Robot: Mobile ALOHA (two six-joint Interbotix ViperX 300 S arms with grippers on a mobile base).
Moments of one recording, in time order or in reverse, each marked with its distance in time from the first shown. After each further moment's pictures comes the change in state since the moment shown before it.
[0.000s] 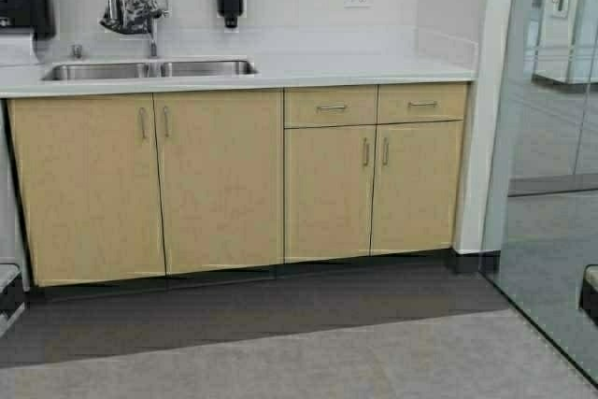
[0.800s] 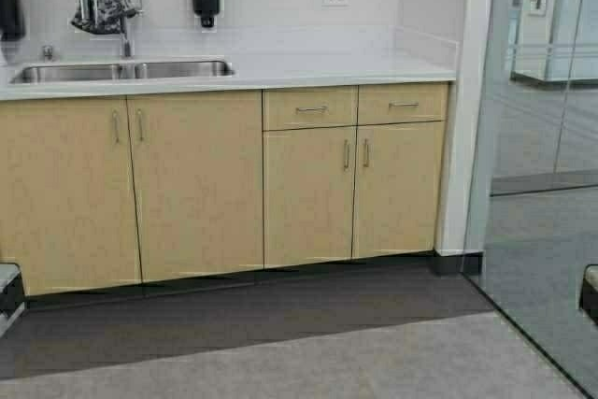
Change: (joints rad) left arm 0.000 -0.058 0.028 0.011 0.006 -0.018; right arm 0.008 -0.008 0.015 0.000 0.002 0.035
